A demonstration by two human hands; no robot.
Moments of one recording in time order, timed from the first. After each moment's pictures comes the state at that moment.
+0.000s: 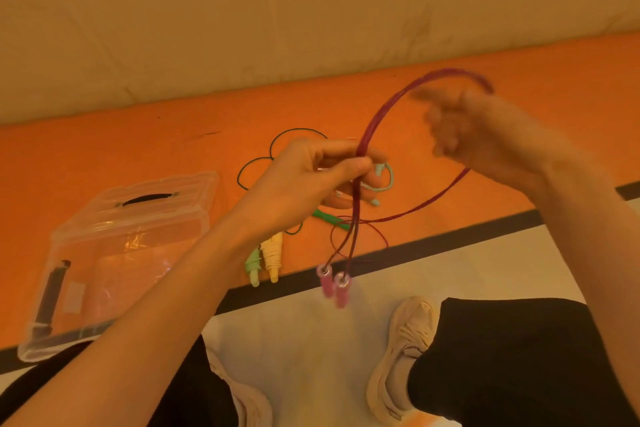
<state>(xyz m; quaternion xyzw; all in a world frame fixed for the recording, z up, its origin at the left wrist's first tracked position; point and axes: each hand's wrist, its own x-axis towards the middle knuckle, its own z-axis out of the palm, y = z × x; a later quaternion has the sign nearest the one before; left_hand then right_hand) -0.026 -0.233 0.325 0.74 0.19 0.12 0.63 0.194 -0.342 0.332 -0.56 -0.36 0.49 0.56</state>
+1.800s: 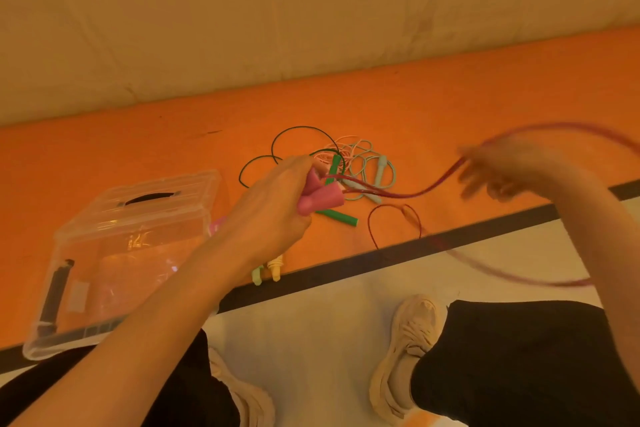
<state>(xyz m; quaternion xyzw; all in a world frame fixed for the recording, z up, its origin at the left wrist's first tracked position) -0.047 -0.218 0.284 0.92 0.28 0.11 0.26 0.239 -0.356 0.301 -0.87 -0.19 0.36 0.26</state>
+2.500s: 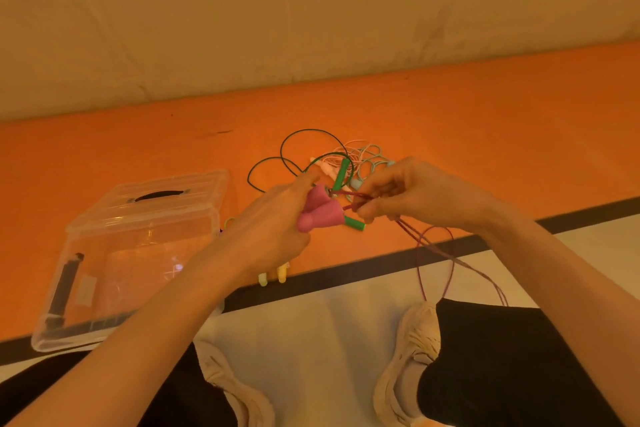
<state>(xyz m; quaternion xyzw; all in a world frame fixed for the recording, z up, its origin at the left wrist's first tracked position) -0.066 -0.214 0.282 0.93 0.29 -0.02 0.23 0.129 -0.314 0.293 -0.65 -0.54 0.44 0.31</state>
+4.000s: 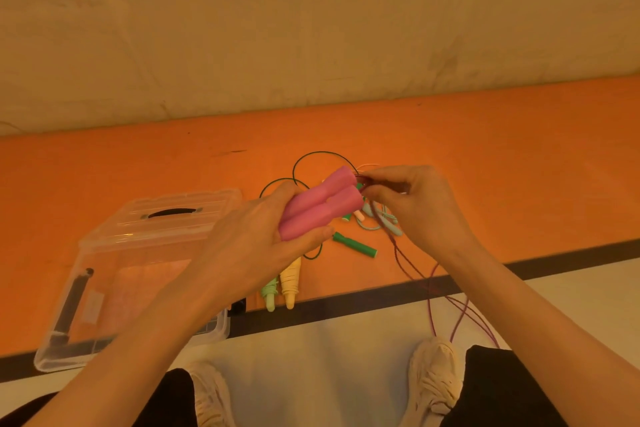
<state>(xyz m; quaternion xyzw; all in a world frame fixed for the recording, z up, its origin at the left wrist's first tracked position) -0.097 -0.195 0.298 0.90 0.34 0.13 0.25 0.101 -0.279 0.287 -0.75 -0.43 0.21 0.45</state>
